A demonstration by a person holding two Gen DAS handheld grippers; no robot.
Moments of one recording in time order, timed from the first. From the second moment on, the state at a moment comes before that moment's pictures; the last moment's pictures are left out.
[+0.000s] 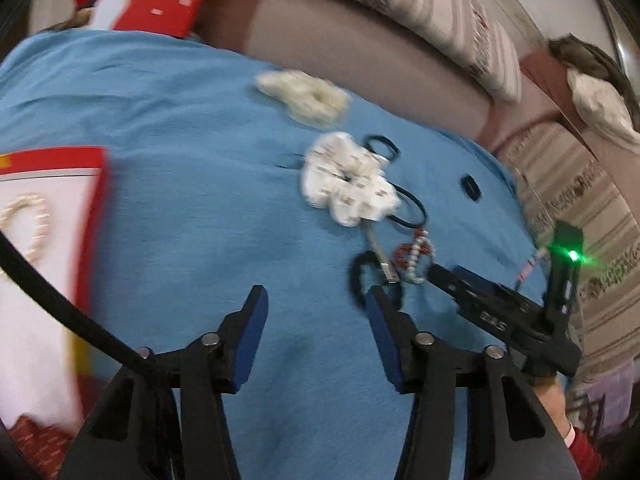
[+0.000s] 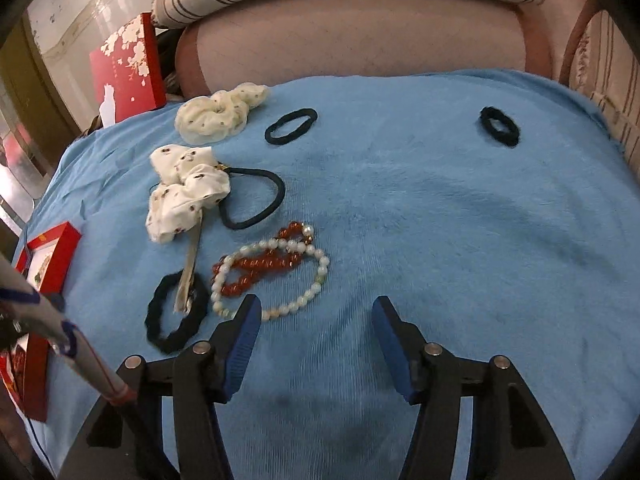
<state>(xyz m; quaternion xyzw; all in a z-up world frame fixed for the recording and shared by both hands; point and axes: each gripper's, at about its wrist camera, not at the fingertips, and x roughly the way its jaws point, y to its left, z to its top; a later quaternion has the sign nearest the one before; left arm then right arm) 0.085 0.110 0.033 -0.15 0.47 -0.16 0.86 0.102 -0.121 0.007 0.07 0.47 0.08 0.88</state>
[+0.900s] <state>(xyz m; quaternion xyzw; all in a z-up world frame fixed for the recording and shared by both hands) 0.078 0.091 0.075 -0.13 0.41 -0.15 0.89 0.072 -0.130 0.059 0.07 0.40 0.08 0.91</state>
